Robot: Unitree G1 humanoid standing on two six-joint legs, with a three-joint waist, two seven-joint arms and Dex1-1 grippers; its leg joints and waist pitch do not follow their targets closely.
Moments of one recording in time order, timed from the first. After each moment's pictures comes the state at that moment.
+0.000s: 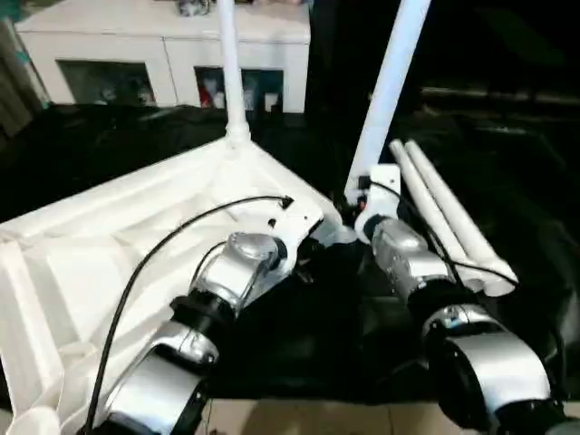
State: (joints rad) left arm -0.72 0.07 -0.27 0.68 0.06 0.41 -0.59; right arm -0.83 -0.08 -0.06 1.12 0.20 -0.03 0.23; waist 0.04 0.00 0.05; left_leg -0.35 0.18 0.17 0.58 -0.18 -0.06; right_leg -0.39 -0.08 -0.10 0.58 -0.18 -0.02
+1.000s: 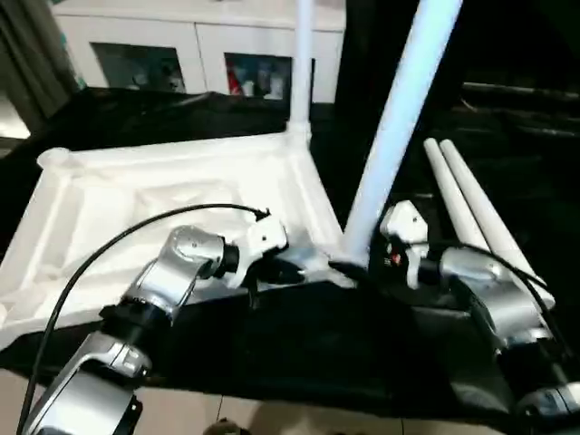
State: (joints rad) left arm -0.61 0.35 -0.35 0.53 -0.01 0.17 -1.16; right arm -0.41 -0.43 0.20 0.37 0.19 0.11 0.97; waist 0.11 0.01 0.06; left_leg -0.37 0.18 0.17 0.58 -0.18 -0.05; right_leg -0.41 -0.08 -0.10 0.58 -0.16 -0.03
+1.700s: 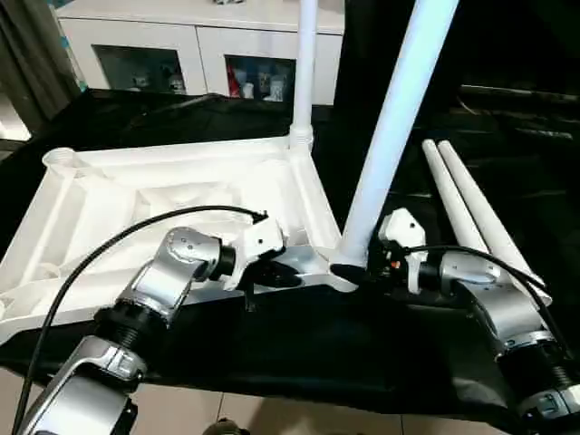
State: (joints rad) left arm -0.60 0.37 -0.34 0.50 -0.01 0.18 -1.17; right arm -0.41 -0.43 0.19 0.38 0.18 0.11 0.98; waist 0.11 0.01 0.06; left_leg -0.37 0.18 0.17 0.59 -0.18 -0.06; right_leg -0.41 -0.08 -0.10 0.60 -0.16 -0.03
